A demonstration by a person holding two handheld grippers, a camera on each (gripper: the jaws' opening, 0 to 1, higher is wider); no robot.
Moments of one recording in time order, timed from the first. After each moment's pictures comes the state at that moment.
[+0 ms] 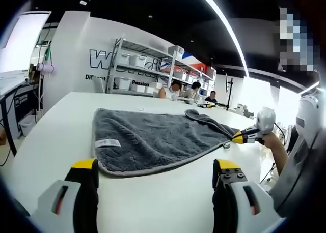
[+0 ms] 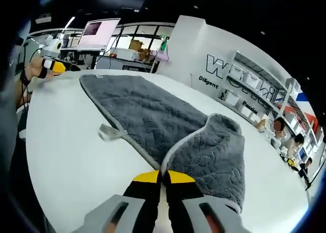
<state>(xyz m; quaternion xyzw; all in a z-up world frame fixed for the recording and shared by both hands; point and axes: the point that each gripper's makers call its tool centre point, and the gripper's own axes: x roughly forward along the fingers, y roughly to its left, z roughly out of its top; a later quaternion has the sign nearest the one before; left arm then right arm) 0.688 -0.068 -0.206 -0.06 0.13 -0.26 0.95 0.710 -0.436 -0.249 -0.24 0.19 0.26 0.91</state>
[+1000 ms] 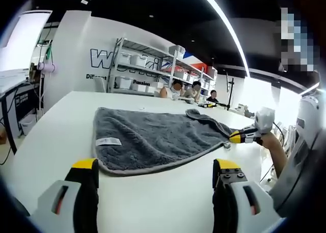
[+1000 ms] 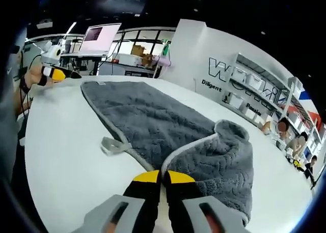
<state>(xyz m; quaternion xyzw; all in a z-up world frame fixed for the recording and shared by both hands) 0.687 -0.067 -0.210 -0.06 0.13 -0.26 0.95 0.720 -0.412 -0.248 -0.21 0.17 0.28 0.92</state>
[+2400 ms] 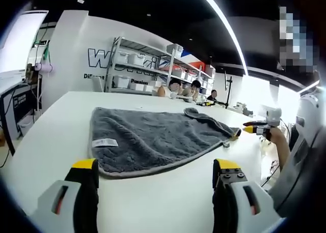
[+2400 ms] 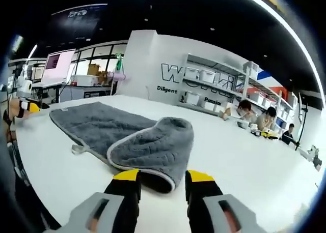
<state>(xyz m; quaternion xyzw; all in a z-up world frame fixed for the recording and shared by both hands) 0.691 -0.073 -0.210 -0.05 0.14 -0.27 0.95 0.693 -0.536 -0.205 -0.12 0.14 0.11 0.98</state>
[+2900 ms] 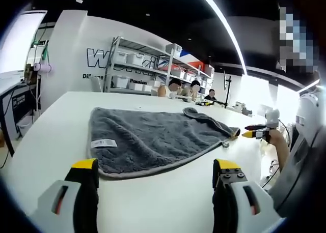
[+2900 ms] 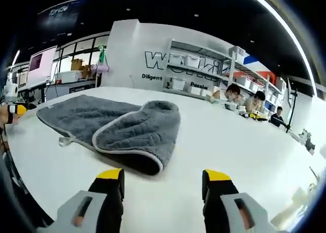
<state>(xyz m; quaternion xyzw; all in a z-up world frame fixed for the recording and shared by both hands) 0.691 -0.074 -0.210 -0.05 0.14 -0.27 0.95 0.688 -0.553 -0.228 -0.09 0.19 0.05 0.98</state>
